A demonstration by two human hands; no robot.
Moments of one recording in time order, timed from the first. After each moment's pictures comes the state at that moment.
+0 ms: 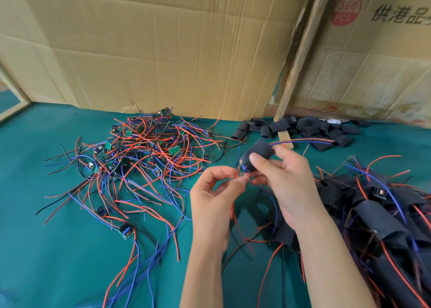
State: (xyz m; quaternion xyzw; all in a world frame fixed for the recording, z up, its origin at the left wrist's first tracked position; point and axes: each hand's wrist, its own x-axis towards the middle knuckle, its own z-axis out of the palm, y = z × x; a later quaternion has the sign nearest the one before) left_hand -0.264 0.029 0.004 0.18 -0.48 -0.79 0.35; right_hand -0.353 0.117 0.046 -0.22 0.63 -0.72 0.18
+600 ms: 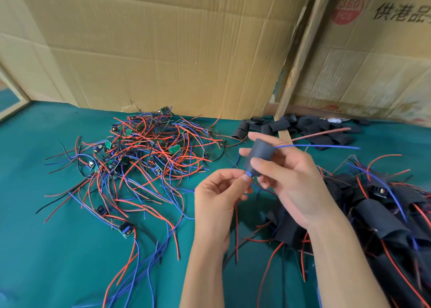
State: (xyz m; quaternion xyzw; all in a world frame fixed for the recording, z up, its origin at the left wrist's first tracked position) left_hand -0.266 0.030 0.003 0.16 -0.49 -0.80 0.31; right_hand -0.355 0.131 0.056 -0.29 0.58 -0.72 0.24
